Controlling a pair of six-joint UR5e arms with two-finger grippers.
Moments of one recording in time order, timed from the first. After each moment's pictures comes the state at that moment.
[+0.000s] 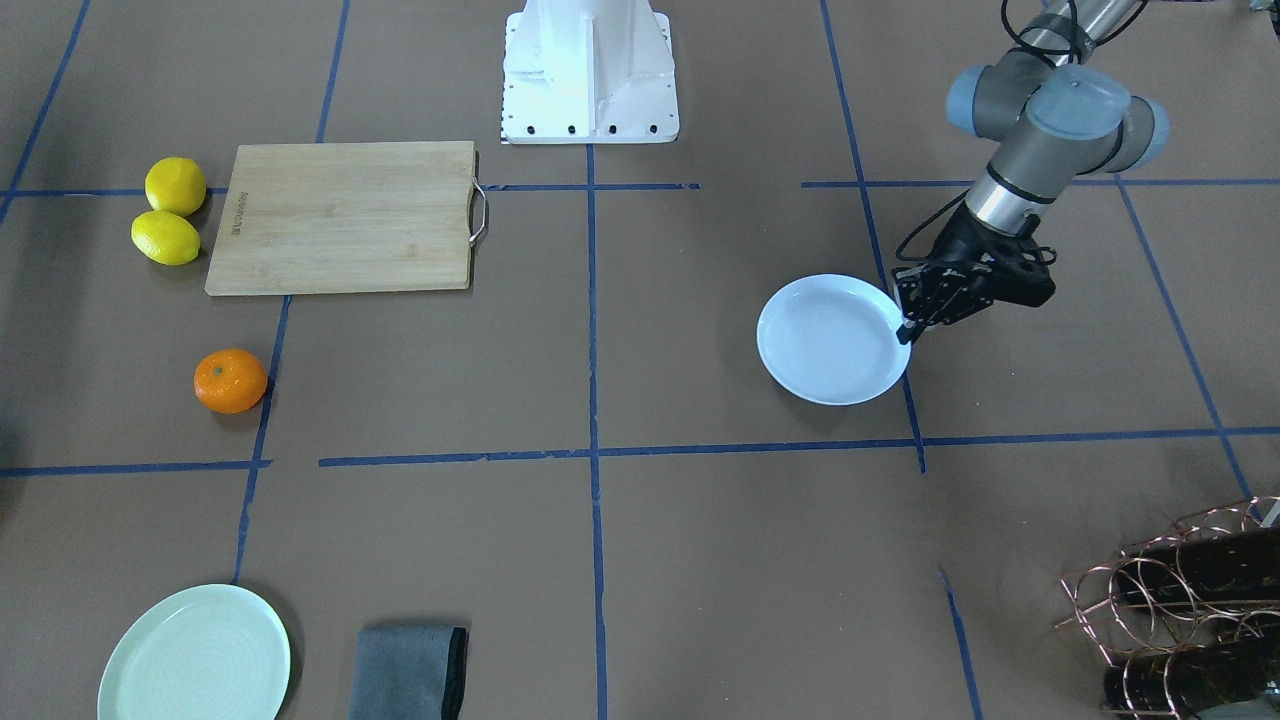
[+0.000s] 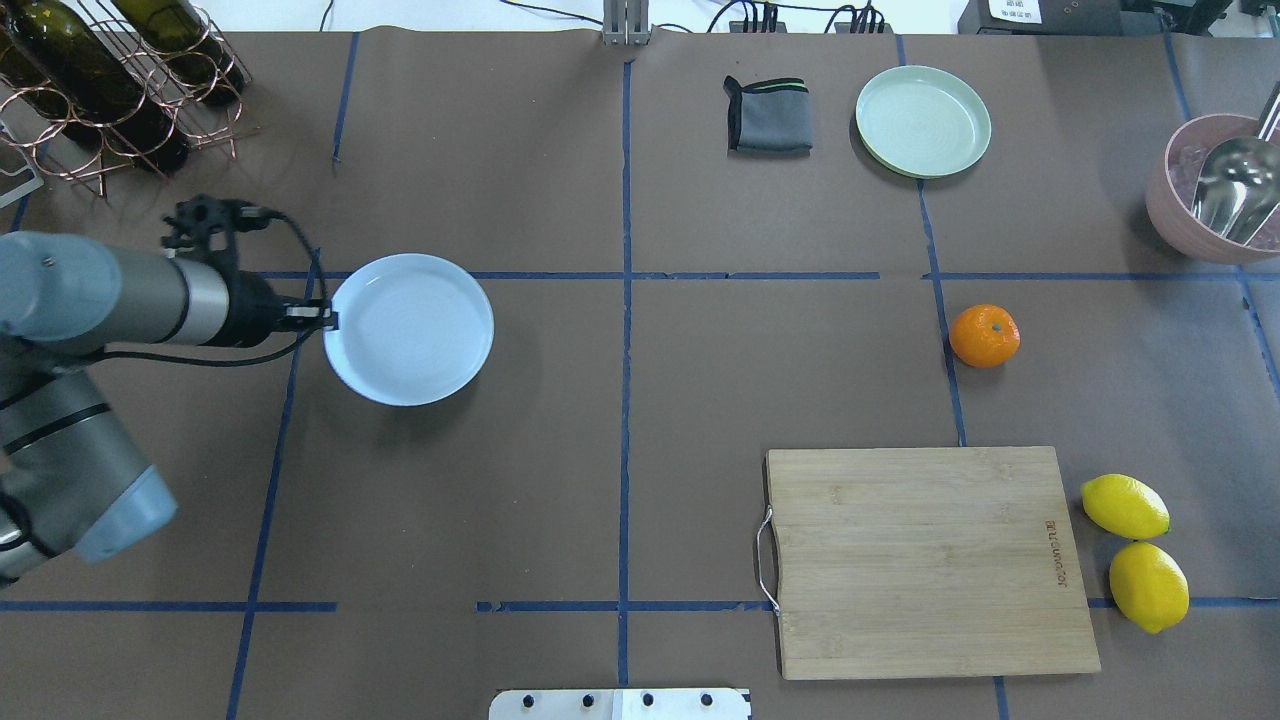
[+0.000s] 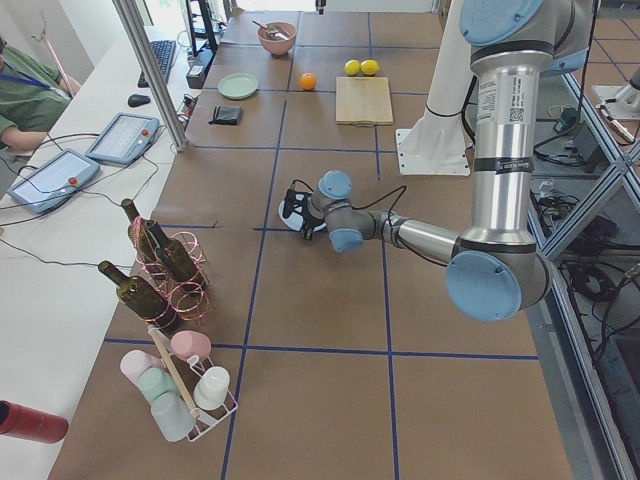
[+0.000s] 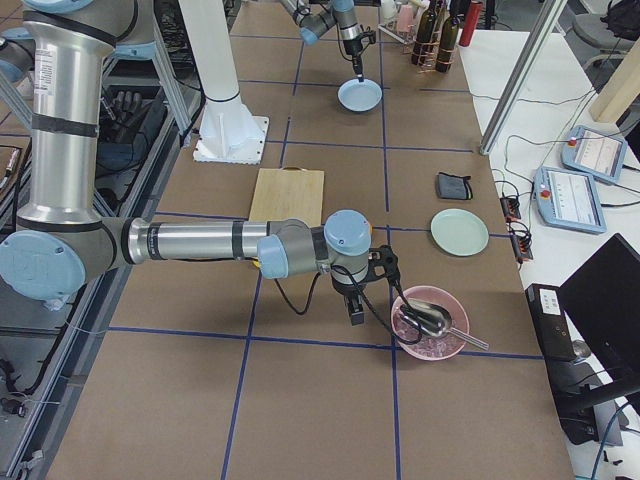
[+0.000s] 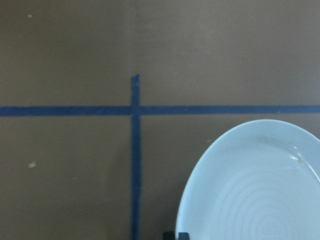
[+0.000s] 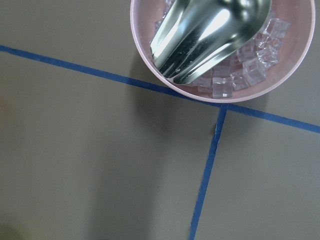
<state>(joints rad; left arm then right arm) -0.72 -1.82 -1.68 -2.28 -1.87 -1.13 1.48 -1.71 1.76 -1.40 2.37 -0.03</state>
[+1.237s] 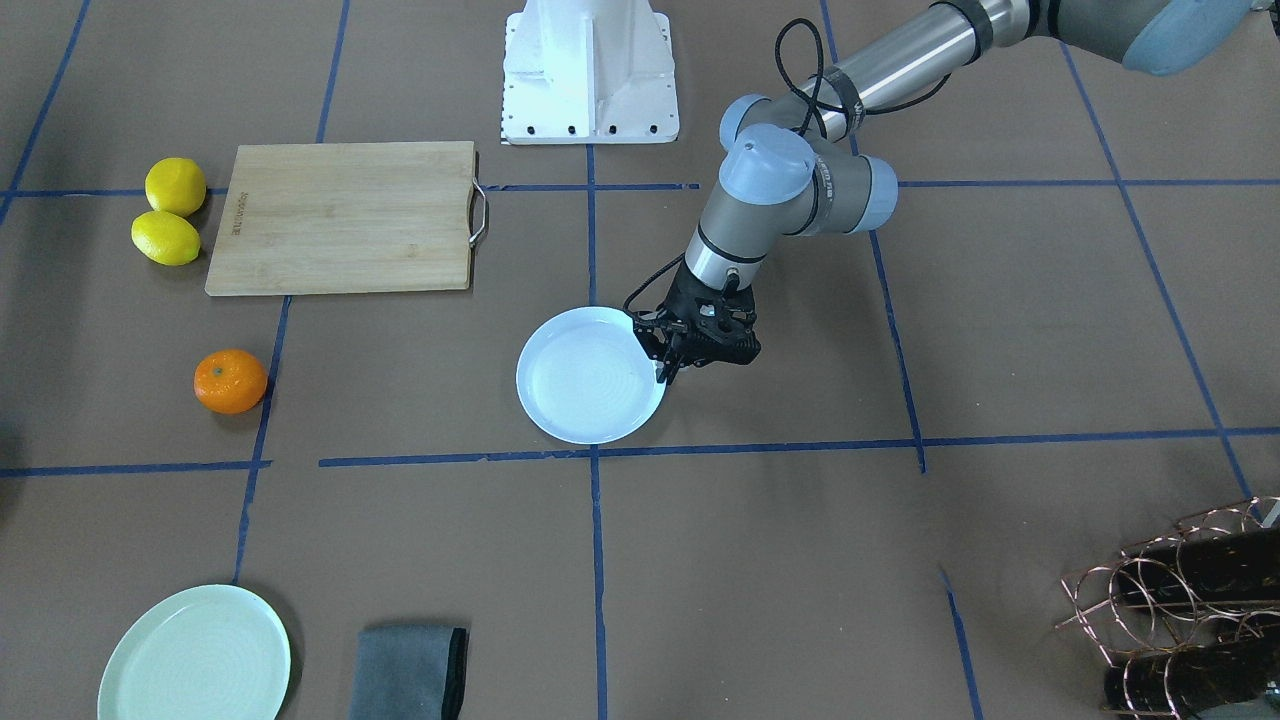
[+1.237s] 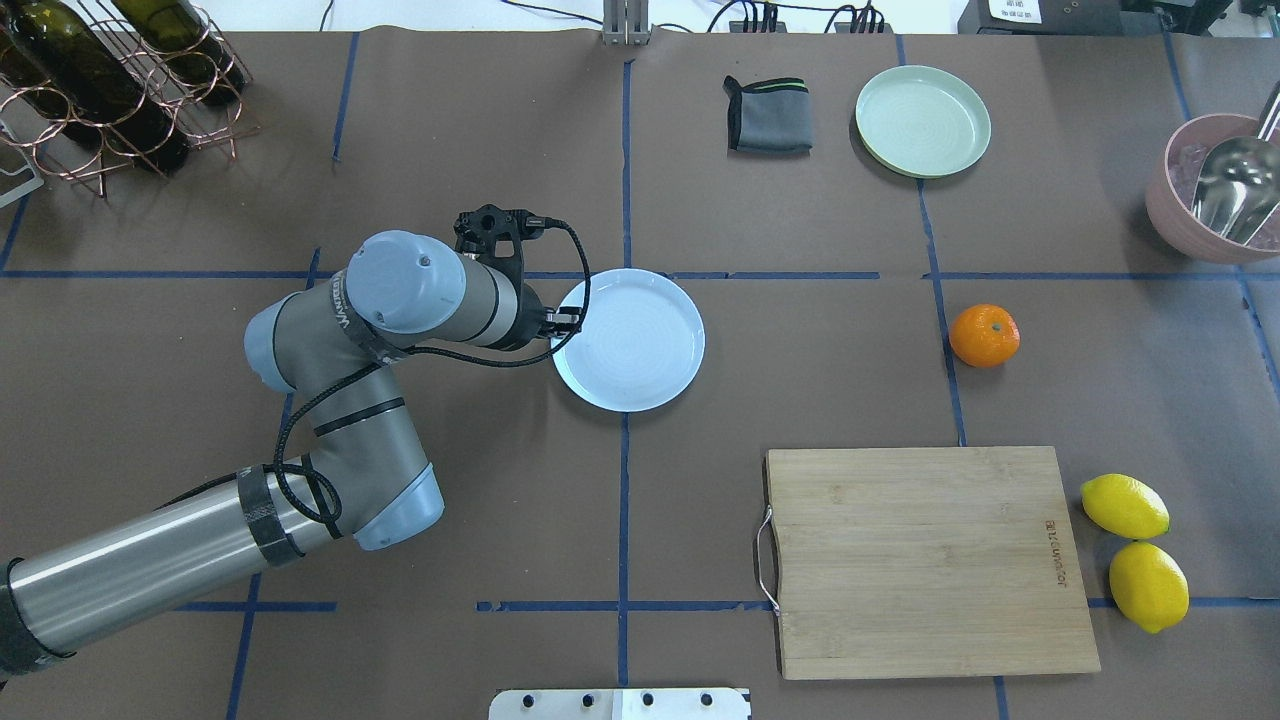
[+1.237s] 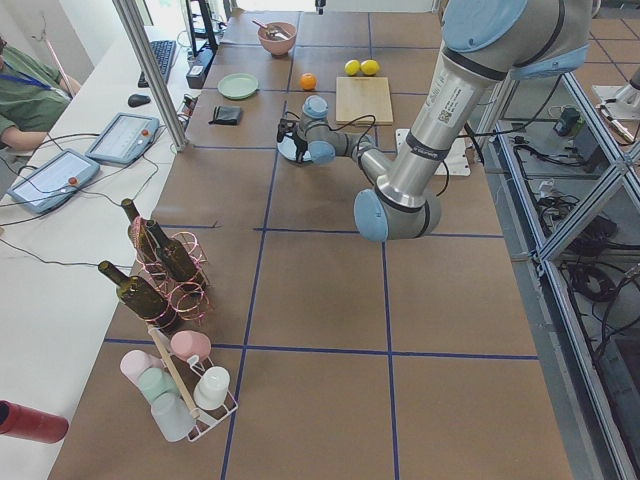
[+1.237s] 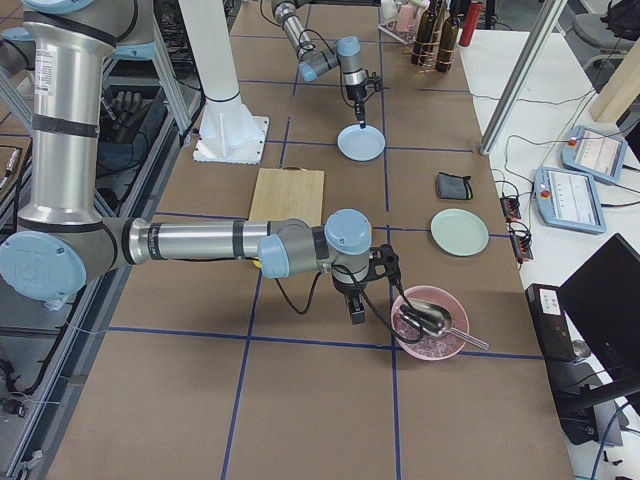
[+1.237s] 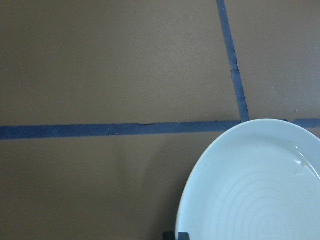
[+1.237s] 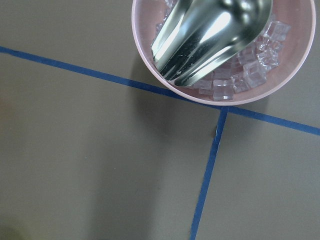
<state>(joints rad) -0.55 -2.22 -1.43 -2.16 -1.77 -1.21 1.48 -1.70 1.76 -1.40 2.37 -0.03</state>
